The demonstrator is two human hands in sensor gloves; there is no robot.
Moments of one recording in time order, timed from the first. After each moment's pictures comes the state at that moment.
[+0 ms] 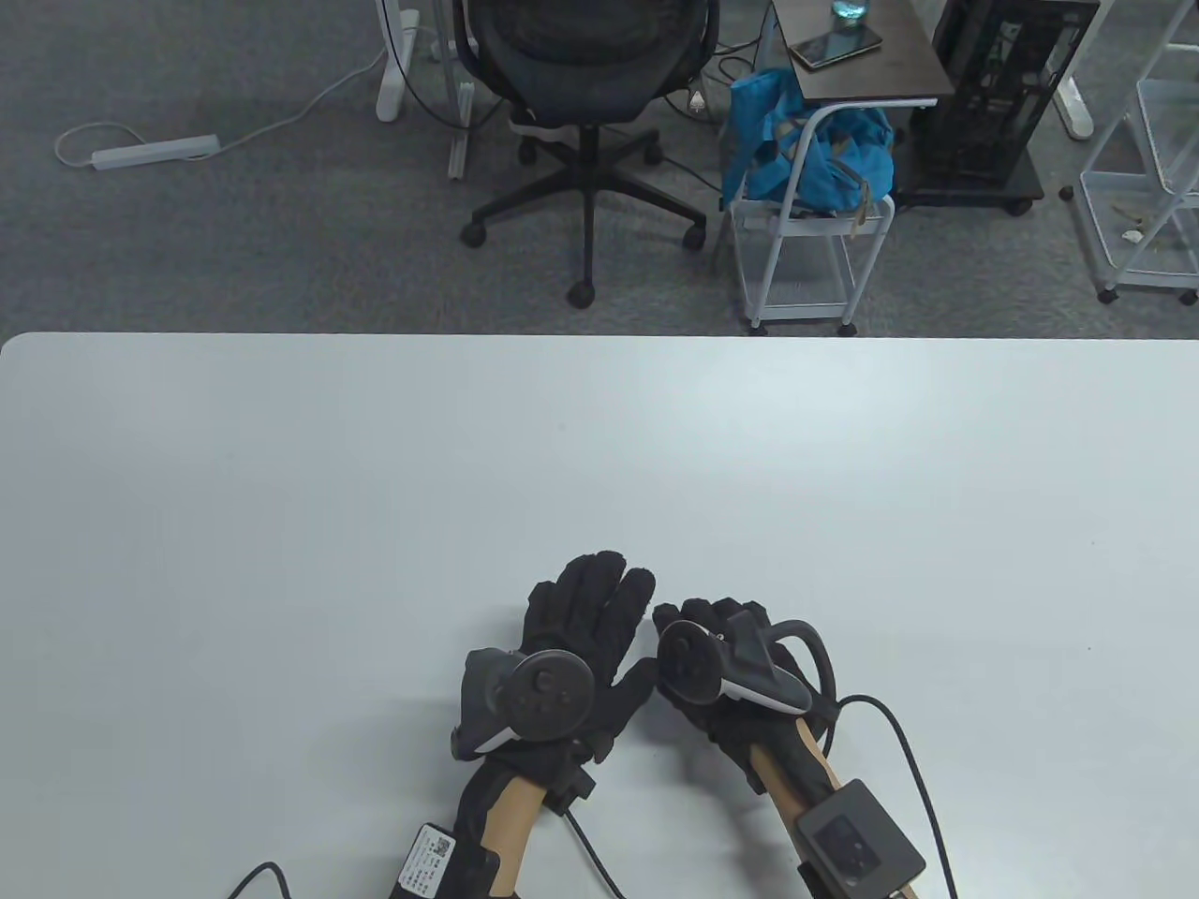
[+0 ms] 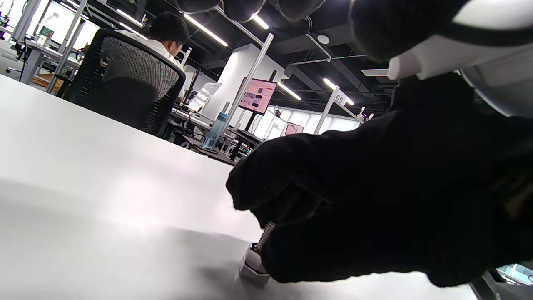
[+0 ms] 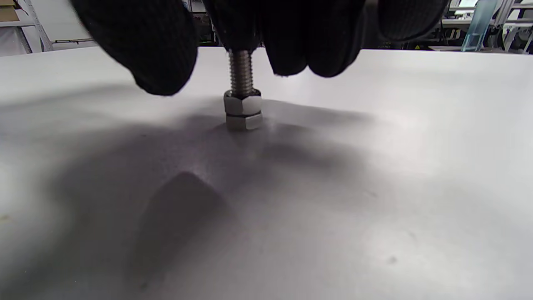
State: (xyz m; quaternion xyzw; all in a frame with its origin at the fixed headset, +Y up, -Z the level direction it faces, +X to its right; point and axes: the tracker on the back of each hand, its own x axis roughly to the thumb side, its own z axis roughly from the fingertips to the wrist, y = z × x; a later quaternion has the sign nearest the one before) left_hand -0.087 -0.701 -0.213 0.05 -0.23 0.26 0.94; right_hand 0.086 -0.747 -0.247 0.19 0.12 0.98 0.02
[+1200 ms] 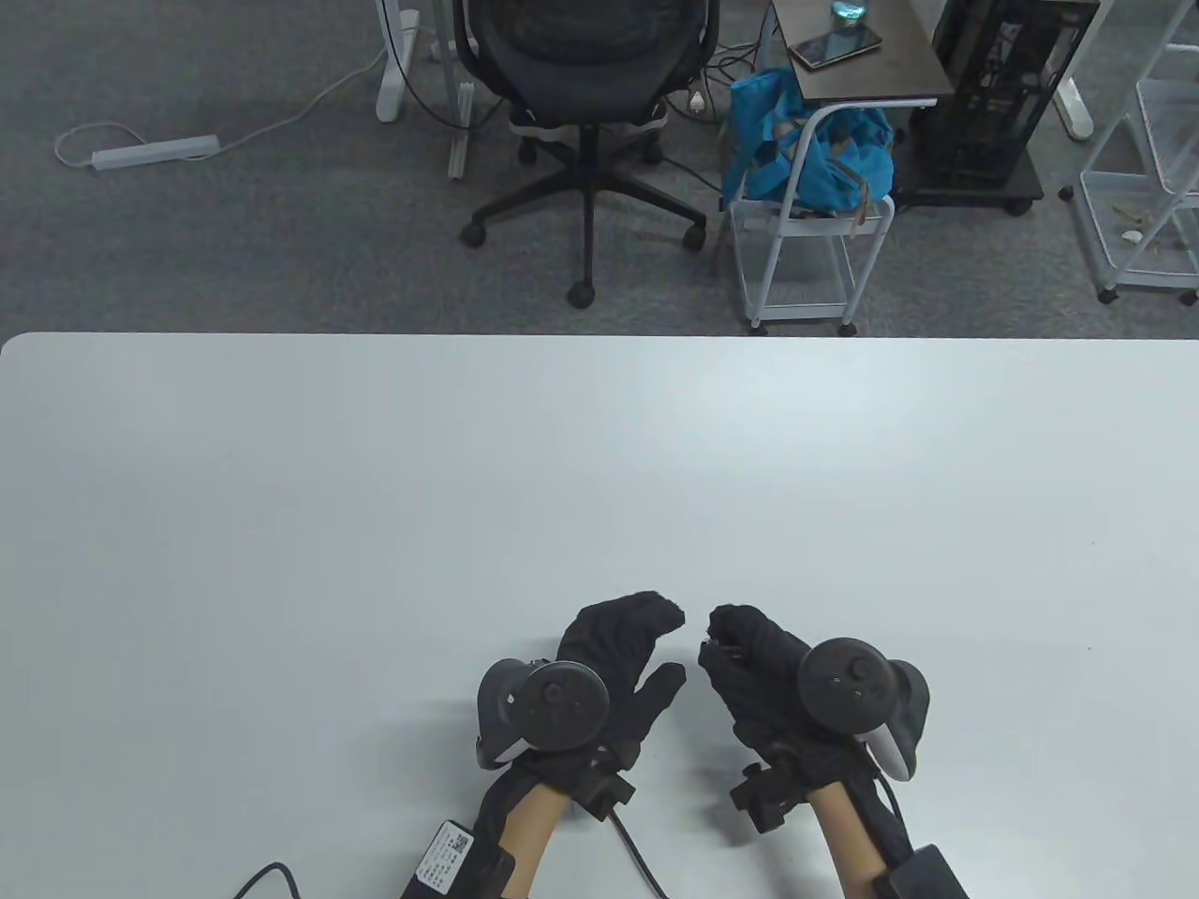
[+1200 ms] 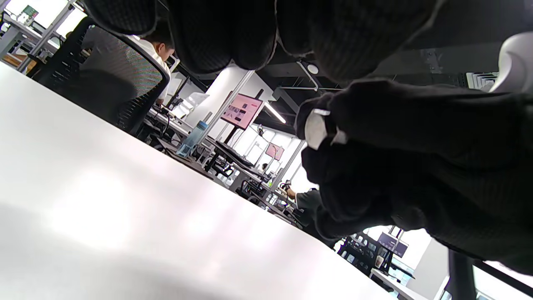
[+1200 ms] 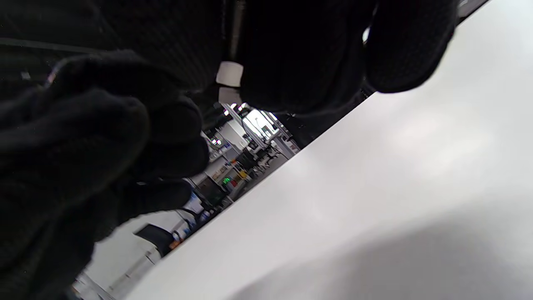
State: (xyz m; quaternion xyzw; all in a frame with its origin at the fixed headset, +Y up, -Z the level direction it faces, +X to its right) left_hand -0.065 -0.711 -0.208 0.07 -0.25 0.34 0.91; right_hand 0.160 -0.720 -0.209 0.09 -0.04 0.90 0.43
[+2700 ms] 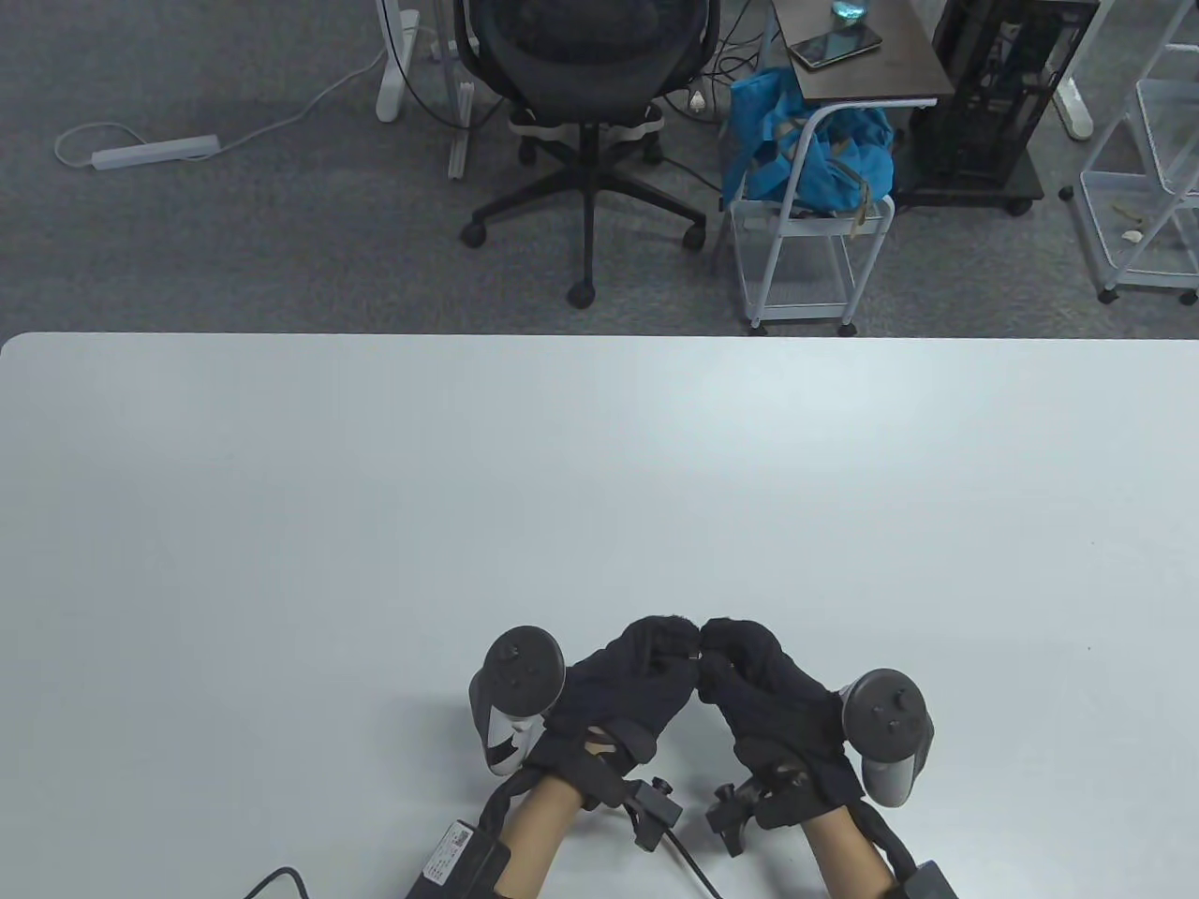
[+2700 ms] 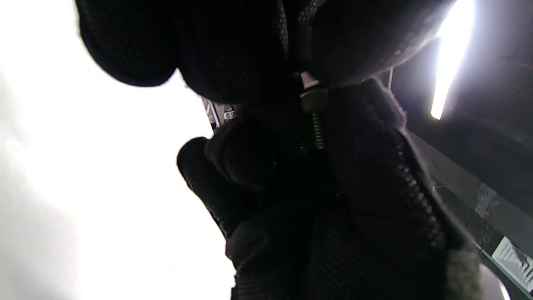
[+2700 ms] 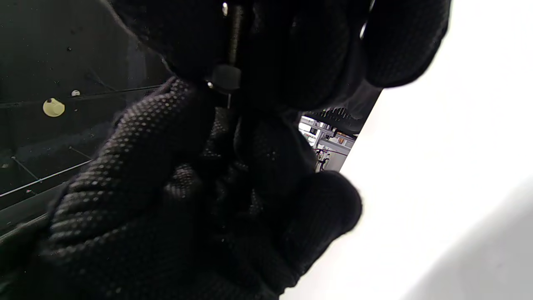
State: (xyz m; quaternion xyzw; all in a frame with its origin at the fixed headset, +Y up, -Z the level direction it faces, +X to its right) left_hand -0.066 -0.737 -0.214 -0.09 -0.12 0.64 0.75; right_hand 0.156 -0.728 -0.192 0.12 -0.05 0.78 0.61
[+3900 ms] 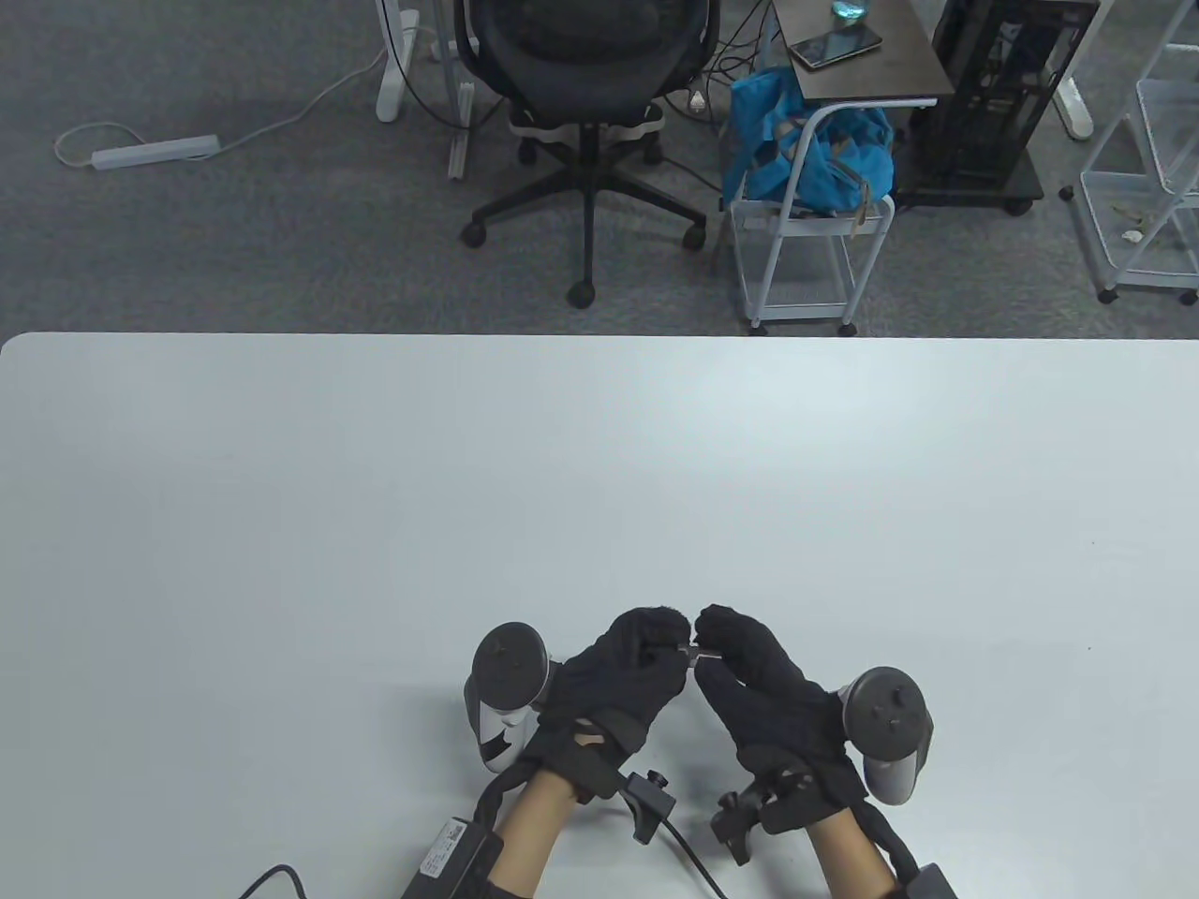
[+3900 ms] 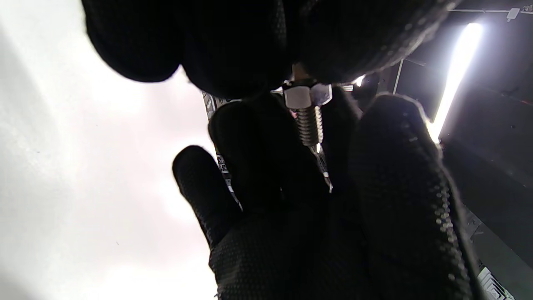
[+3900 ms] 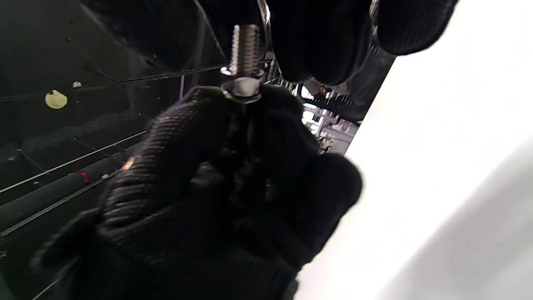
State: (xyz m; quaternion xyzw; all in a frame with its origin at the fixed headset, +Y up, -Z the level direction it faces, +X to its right) left_hand -0.070 -0.743 -0.217 -0.09 -0.12 0.67 0.73; right_hand 0.156 -0.728 -0.191 0.12 -0.03 0.78 0.61
